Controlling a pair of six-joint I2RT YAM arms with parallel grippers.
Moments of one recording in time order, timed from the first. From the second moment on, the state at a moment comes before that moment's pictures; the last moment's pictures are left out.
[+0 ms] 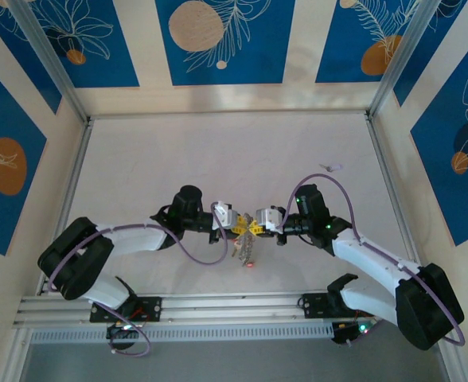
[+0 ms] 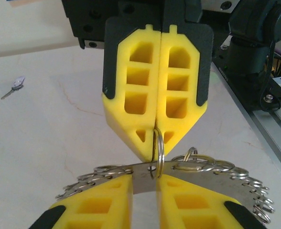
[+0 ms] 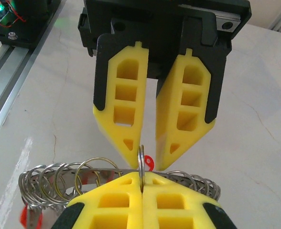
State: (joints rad) left arm -0.74 1.48 0.60 0.45 0.78 0.45; right arm 0.52 1.06 0.49 -0.09 -0.79 -0.80
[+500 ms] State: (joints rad) left arm -0.75 1.46 0.63 0.38 0.77 0.45; right arm 0.54 1.05 0.54 -0.17 -0.70 -0.80
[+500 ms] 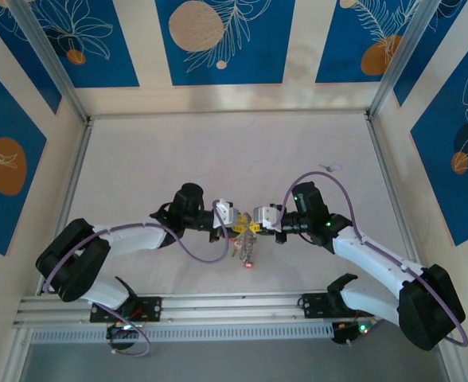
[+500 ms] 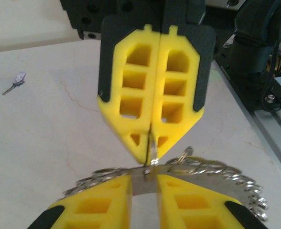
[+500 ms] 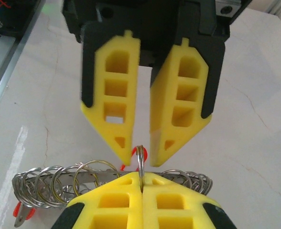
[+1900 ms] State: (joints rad) left arm -0.75 1.46 0.62 0.48 0.82 0.45; right arm 0.46 1.02 0.40 0.15 -0.90 -0.57
